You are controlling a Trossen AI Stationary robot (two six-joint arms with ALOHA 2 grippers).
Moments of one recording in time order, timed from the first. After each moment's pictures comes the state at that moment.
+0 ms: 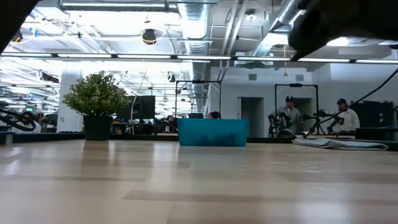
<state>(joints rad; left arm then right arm) -0.41 2.49 2.19 -0.27 -0.39 -0.24 0.02 0.89 0.84 -0.78 0.36 0.02</state>
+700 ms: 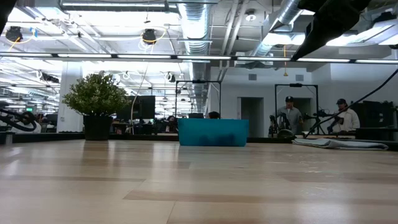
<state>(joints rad) -0.50 2.35 2.36 0.17 -0.46 -0.03 0.02 0.89 0.84 -0.77 0.36 0.02</state>
